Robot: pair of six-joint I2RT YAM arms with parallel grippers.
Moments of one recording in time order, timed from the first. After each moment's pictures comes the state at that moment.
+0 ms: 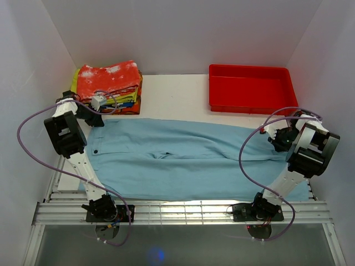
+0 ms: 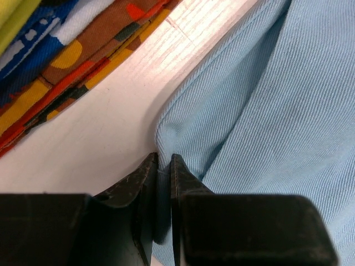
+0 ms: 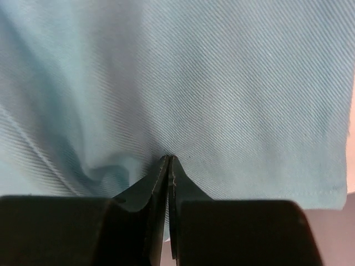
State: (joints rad) left arm 0.41 2.24 1.74 -0.89 0.67 1.12; right arm -0.46 1.83 1.18 -0.91 -0.30 -1.66
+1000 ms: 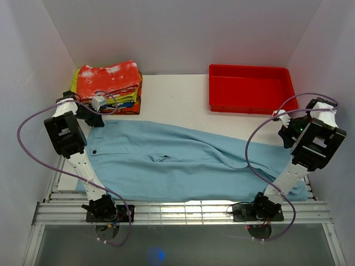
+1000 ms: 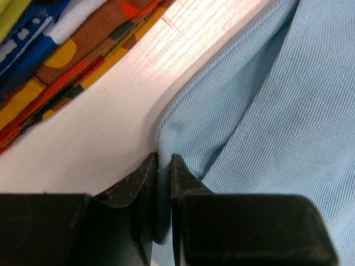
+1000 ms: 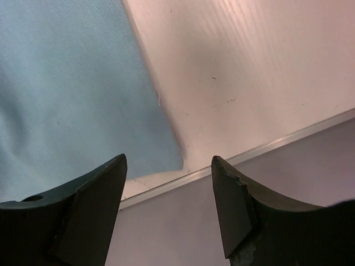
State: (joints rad) left arm 0.40 2.23 1.74 -0.90 0.67 1.13; right arm -0.54 1.91 1.52 -1.21 -0.35 -1.64
